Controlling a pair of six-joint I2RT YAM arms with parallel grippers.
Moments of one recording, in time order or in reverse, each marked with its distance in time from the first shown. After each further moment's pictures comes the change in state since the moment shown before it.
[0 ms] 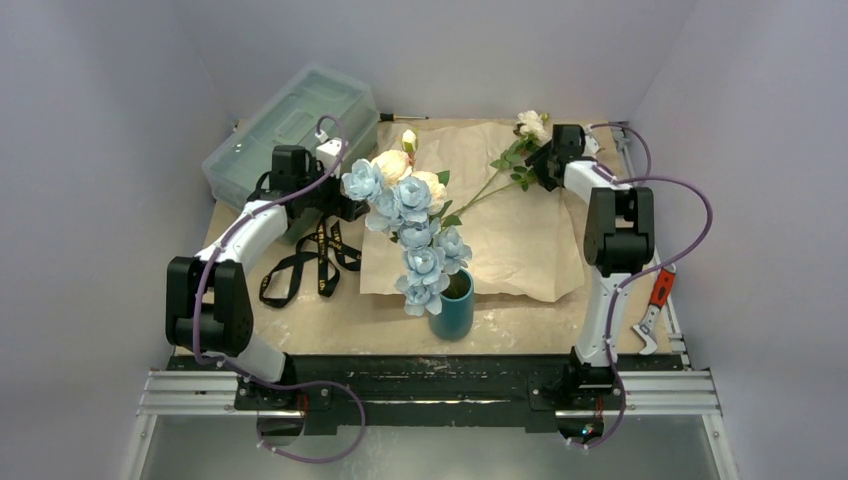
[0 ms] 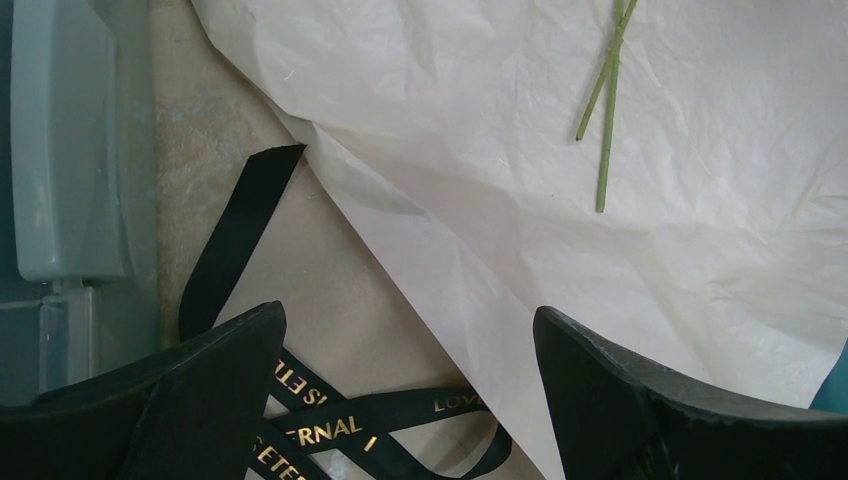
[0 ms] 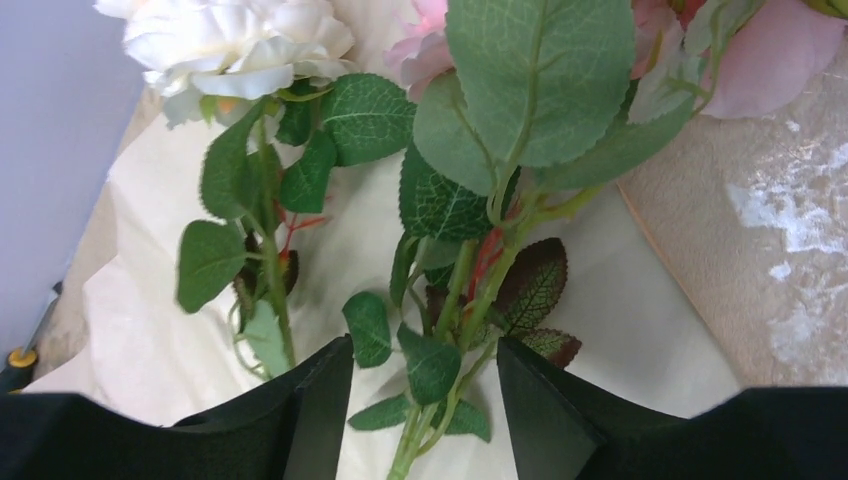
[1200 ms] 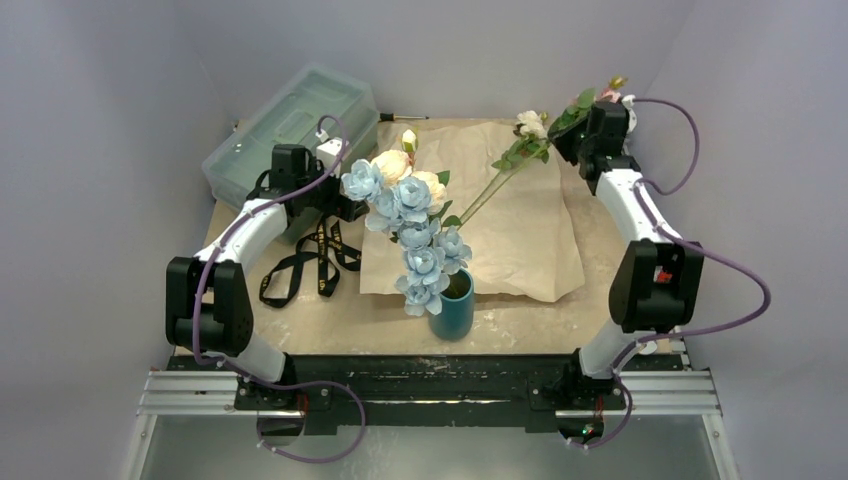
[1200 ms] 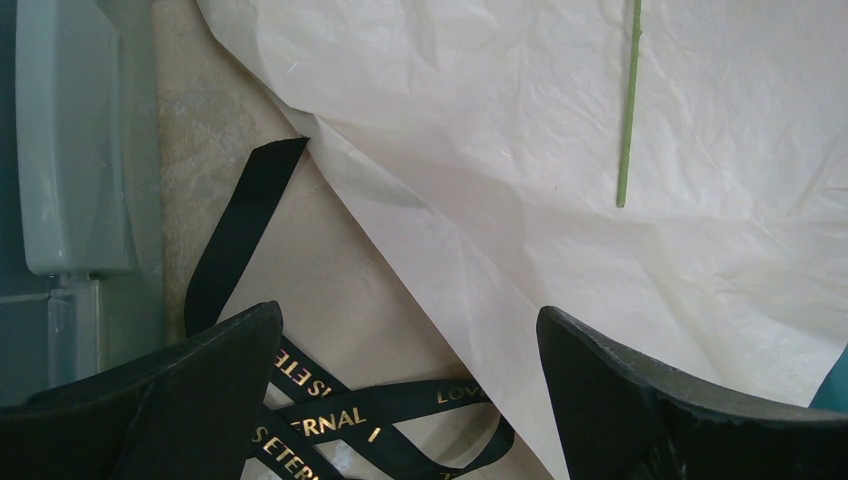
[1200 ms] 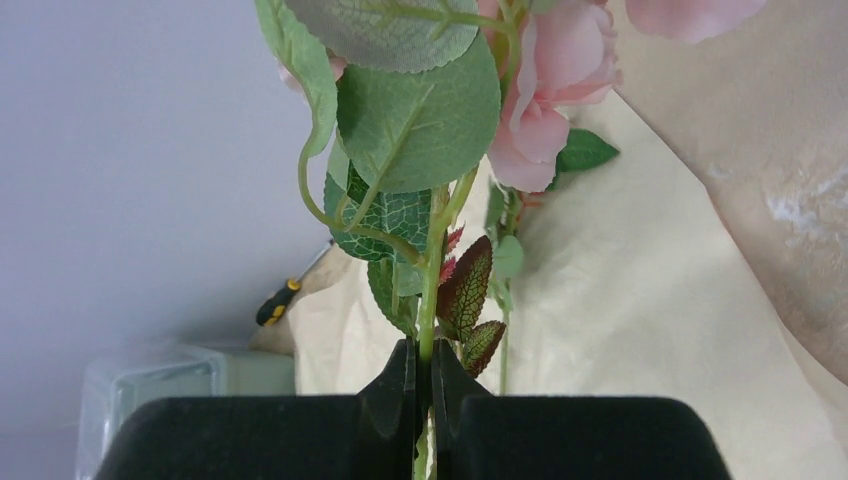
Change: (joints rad) left arm 0.000 0.000 0.017 -0.041 -0.008 0.024; right arm -0.033 -0.420 -0.163 0.026 -0.117 0.021
